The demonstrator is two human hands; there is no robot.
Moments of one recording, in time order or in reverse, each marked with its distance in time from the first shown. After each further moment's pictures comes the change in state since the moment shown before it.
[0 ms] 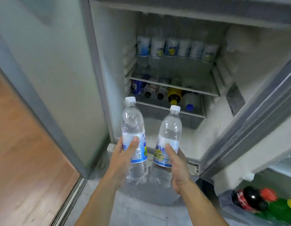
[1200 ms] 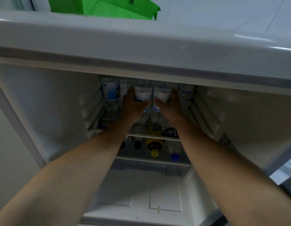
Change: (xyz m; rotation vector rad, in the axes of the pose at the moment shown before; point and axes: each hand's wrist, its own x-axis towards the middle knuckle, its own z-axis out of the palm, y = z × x) left_hand 0.352 0.139 0.185 0.507 -0.114 0.570; right_hand 0.337 -0.228 0.012 -0.356 0.205 -0.598
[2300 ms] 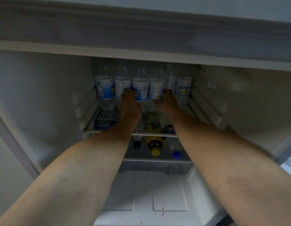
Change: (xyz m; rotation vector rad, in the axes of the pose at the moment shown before) left_hand 0.010 -0.021 0.017 0.522 0.097 0.051; right_hand 0.033 0.031 0.006 -0.431 -0.006 0.093
